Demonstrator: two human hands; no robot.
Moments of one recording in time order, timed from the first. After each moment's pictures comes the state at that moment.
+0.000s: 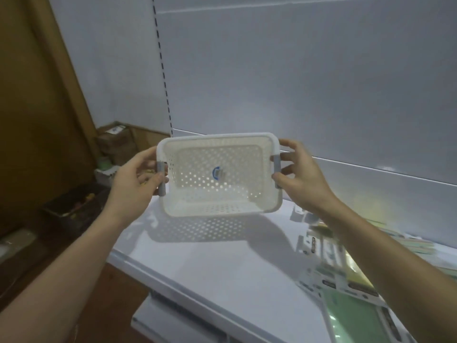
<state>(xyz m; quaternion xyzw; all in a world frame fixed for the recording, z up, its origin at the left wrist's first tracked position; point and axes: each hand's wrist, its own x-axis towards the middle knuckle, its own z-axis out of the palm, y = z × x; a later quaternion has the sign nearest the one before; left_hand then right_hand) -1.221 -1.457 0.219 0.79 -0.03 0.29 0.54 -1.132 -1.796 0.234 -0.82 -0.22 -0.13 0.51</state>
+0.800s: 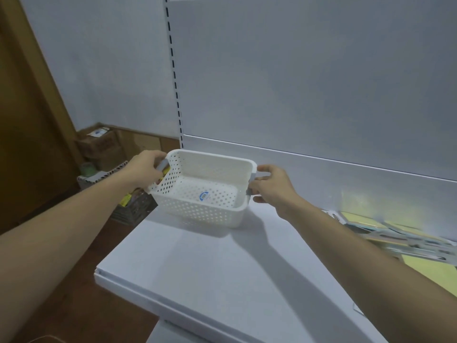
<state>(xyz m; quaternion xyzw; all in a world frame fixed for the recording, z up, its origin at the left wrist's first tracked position) -1.068 -1.332 0.224 0.95 0.06 0.07 0.29 -1.079 -1.656 0.205 -0.78 0.02 0.03 0.62</state>
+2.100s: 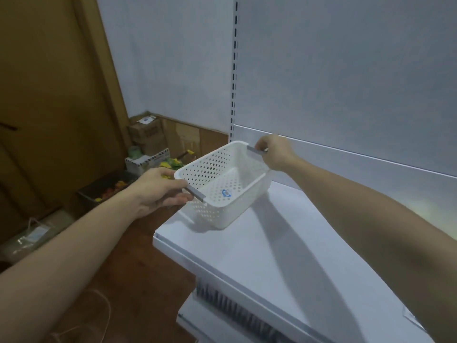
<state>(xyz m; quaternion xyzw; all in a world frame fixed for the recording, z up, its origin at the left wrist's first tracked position) -1.201 -1.299 0.205 0.67 0.20 -0.02 0.72 -1.011 -1.560 0.229 -0.94 -0.21 -0.09 0.24</state>
